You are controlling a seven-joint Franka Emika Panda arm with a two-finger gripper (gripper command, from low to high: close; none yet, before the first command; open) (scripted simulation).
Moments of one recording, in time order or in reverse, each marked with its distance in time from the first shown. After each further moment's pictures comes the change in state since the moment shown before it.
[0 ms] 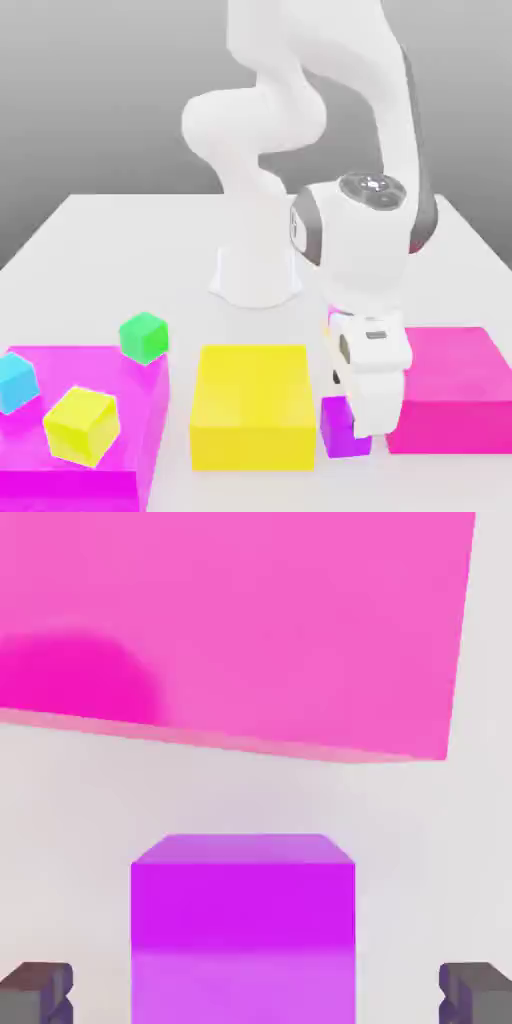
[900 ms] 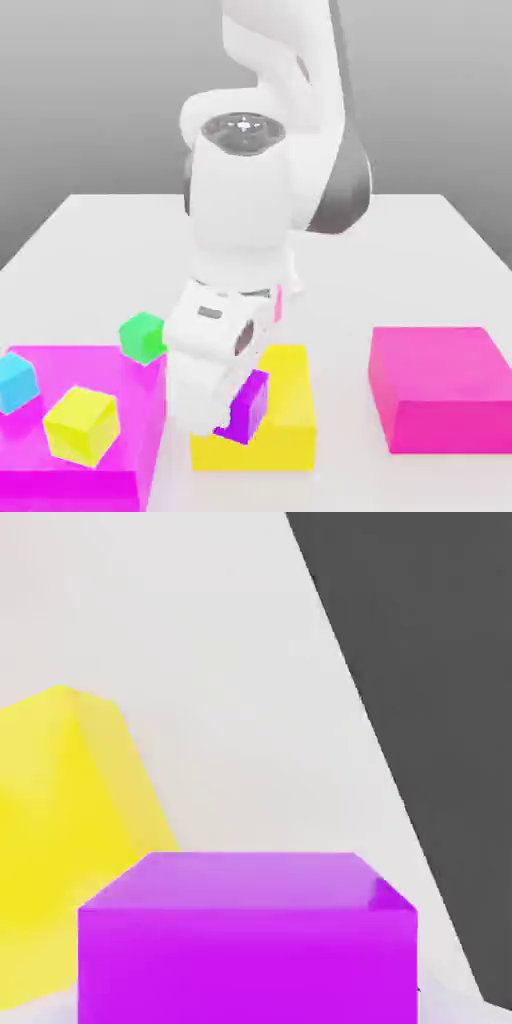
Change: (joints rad) arm -0.232 -0.226 -0.281 0.228 -0.141 -0.452 0.403
